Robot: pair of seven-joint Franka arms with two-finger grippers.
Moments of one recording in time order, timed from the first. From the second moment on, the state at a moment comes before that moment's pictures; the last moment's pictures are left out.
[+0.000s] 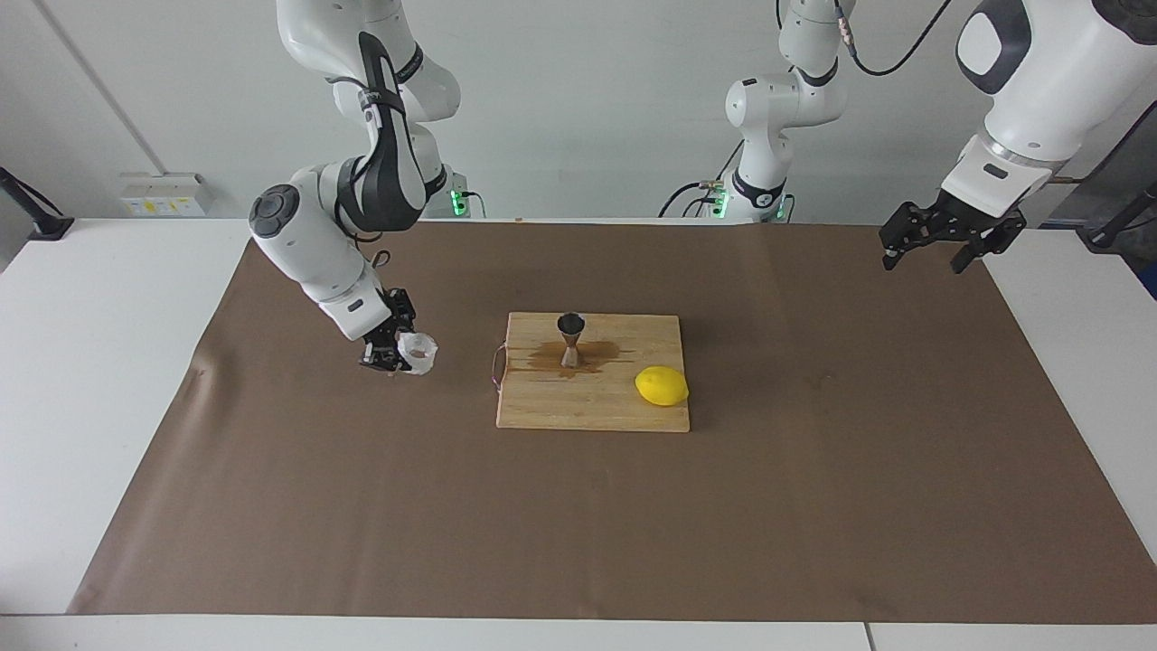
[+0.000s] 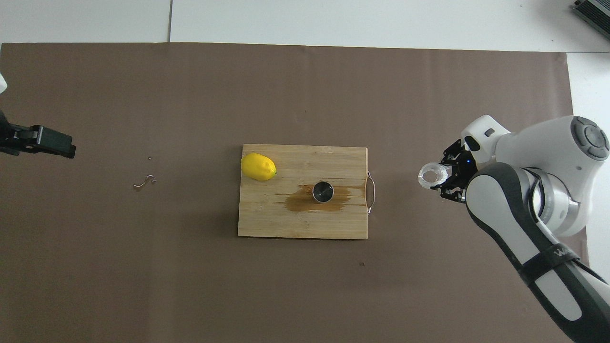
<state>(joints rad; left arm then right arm) 0.06 0.03 -0.10 -1.56 0.00 1.57 0.08 0.01 0.11 0.02 -2.12 0.33 2.17 -1.56</state>
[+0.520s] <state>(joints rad) 0.06 0.03 -0.10 -1.56 0.00 1.57 0.08 -0.11 0.14 0.02 -2.16 0.46 2.18 -1.80</state>
